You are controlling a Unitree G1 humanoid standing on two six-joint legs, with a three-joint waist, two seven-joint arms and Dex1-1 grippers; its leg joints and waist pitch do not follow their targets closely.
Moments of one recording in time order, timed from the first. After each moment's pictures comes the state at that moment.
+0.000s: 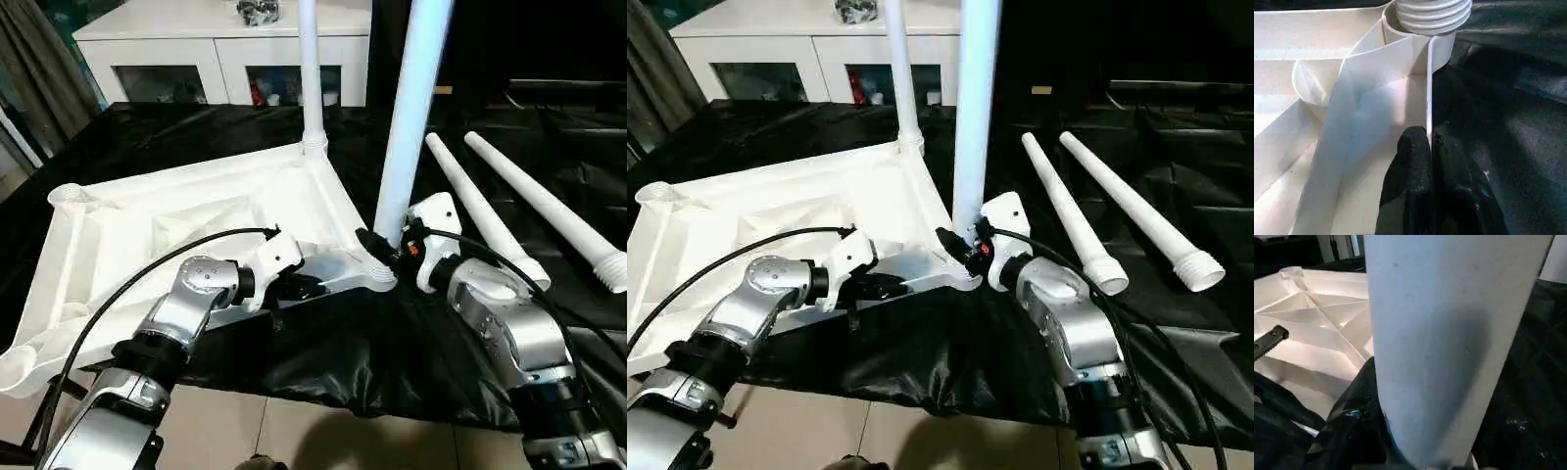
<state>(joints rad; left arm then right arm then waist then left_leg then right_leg) -0.57 0.30 -0.27 0.64 0.00 0.03 -1.04 -0.38 -0.26 0.10 0.11 0.20 0.41 0.51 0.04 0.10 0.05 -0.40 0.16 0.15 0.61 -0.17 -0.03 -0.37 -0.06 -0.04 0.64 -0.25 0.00</state>
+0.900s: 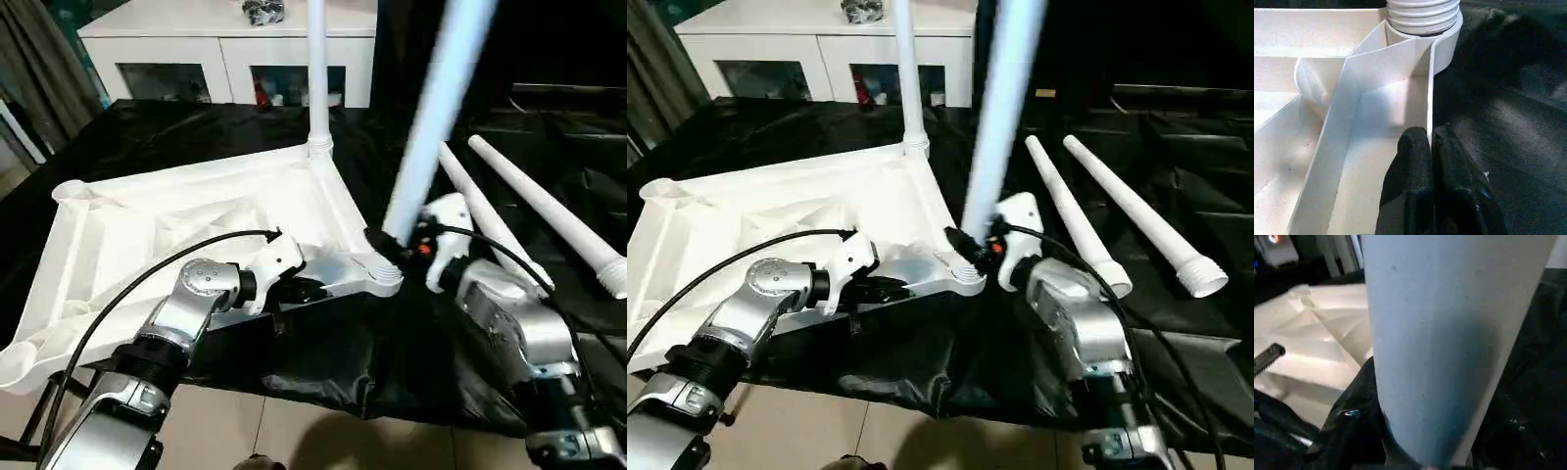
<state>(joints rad) -0.56 0.29 -0.27 0.61 0.00 0.06 -1.04 -0.36 -0.25 0.01 0.19 0.29 0.36 0.58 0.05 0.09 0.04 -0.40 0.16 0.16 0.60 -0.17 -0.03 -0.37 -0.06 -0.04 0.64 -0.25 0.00</state>
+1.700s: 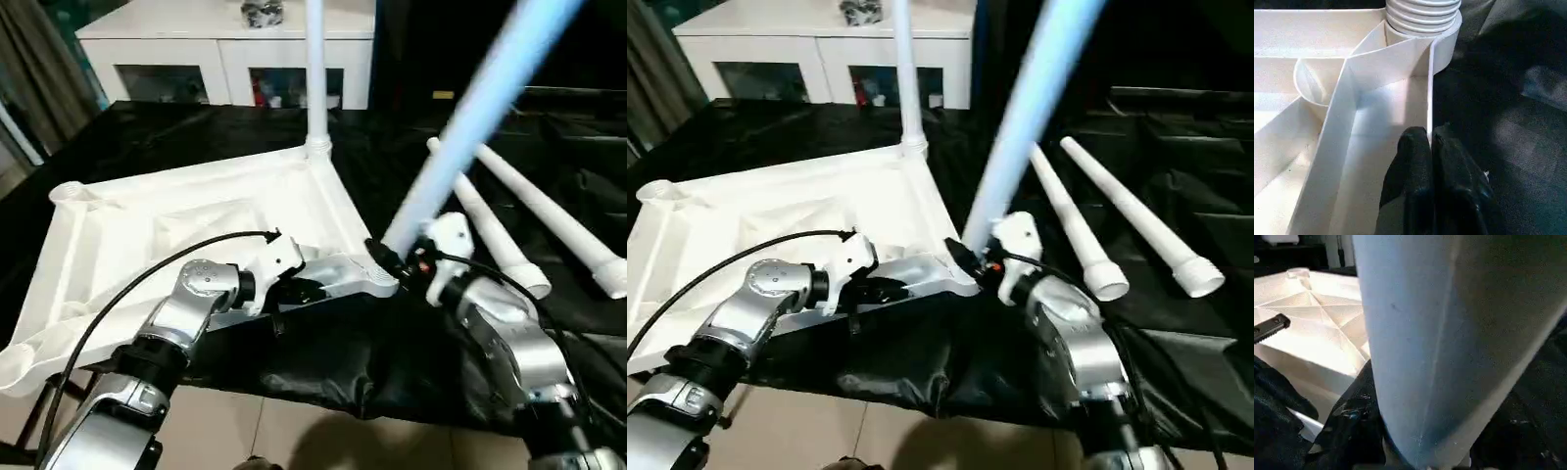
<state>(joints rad) -0.55 0.31 -0.27 0.61 0.00 0.06 -1.04 -0.34 -0.27 0.11 0.23 0.17 0.17 0.60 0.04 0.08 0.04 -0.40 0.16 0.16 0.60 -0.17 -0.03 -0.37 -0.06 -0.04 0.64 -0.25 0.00</state>
